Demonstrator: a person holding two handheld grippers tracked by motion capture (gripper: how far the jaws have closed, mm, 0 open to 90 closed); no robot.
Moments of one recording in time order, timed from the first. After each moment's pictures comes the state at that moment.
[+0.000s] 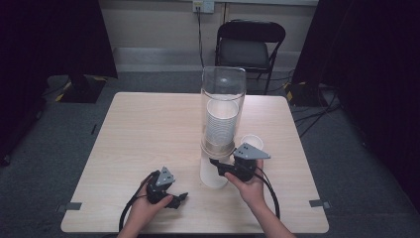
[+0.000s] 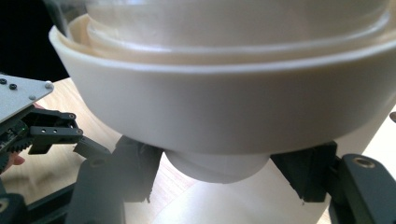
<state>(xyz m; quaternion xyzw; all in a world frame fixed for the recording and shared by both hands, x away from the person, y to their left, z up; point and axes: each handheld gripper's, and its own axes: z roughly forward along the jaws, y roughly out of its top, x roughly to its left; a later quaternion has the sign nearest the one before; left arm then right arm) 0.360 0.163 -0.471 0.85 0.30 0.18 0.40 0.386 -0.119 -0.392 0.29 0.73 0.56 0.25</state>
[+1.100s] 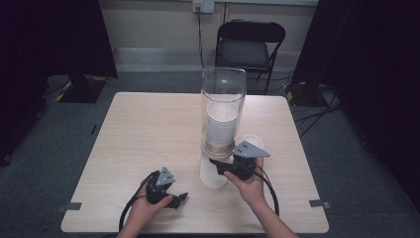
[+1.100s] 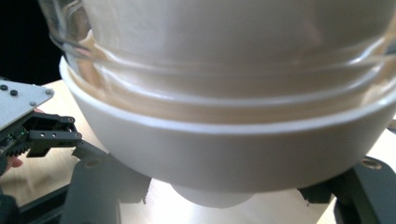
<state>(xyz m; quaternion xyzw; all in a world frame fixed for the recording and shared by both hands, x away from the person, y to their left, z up) 0.360 0.163 -0.471 0.85 0.30 0.18 0.40 0.386 -0.117 -0.384 0.28 0.74 0.56 0.26</state>
